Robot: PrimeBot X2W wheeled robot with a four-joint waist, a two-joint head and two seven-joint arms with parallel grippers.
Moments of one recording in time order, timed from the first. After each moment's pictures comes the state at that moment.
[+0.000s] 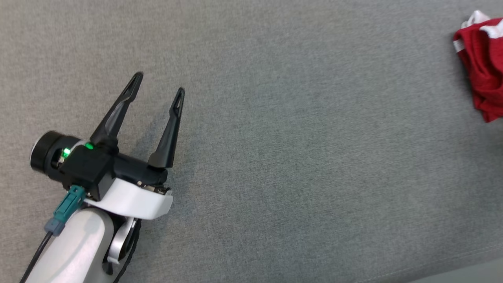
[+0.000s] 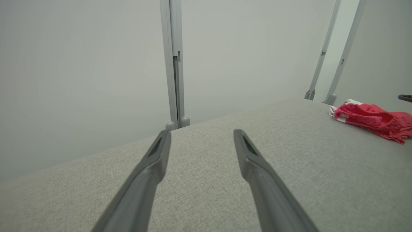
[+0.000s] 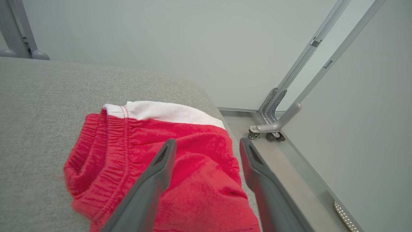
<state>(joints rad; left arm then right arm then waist) -0.37 0.39 -0.41 -0.14 -0.34 0.13 -0.15 -0.70 -0.45 -0.11 0.82 0.17 0.13 -0.26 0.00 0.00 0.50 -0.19</state>
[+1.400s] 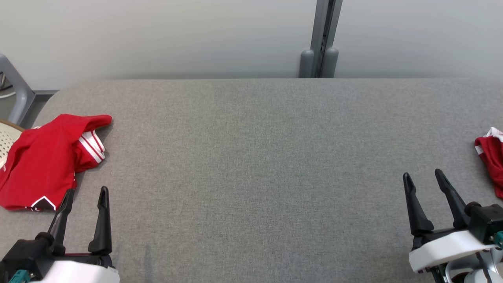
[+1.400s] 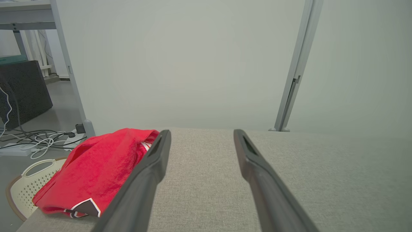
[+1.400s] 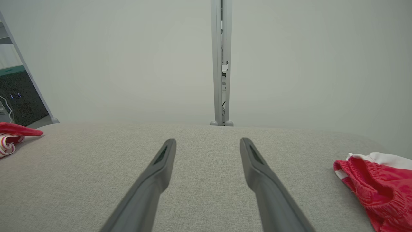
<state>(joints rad) 0.06 0.37 -0.16 -0.01 -0.51 0.14 -0.26 -0.06 -0.11 0.01 0.13 0.19 0.13 -0.16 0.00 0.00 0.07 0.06</state>
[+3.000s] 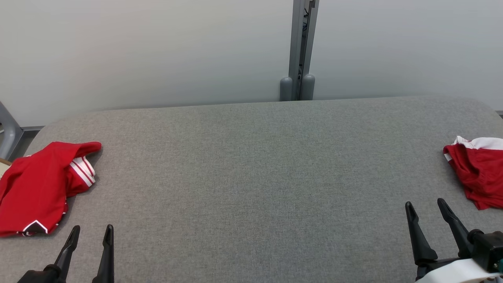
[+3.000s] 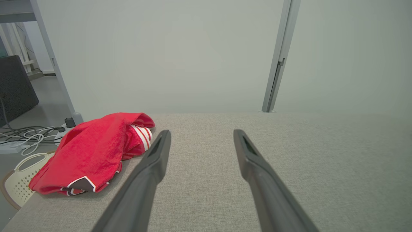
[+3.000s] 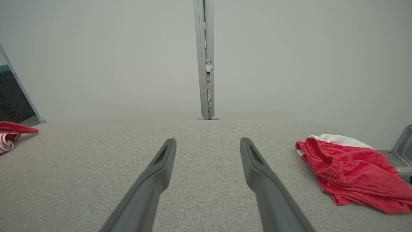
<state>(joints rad) 0.21 0.39 -0.17 -0.02 -0.49 0.15 -0.24 0.11 -0.08 -0.03 -0.02 0.17 0.13 -0.06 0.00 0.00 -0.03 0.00</state>
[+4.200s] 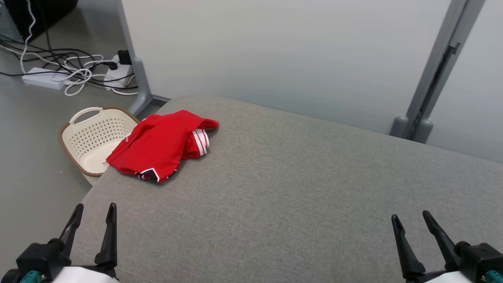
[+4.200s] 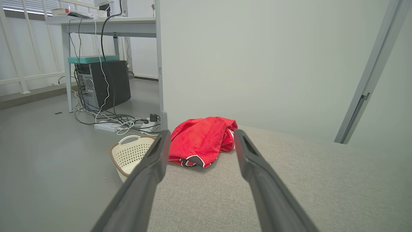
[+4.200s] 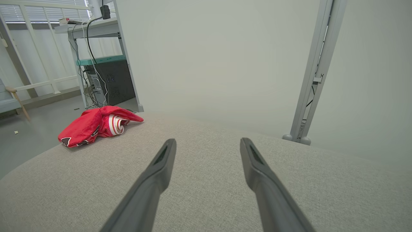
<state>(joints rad) 0.09 0.39 -0.20 0.02 -0.52 0.15 -0.19 0.16 -0.05 0.00 -0.05 0.17 0.13 -0.05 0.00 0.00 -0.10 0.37</state>
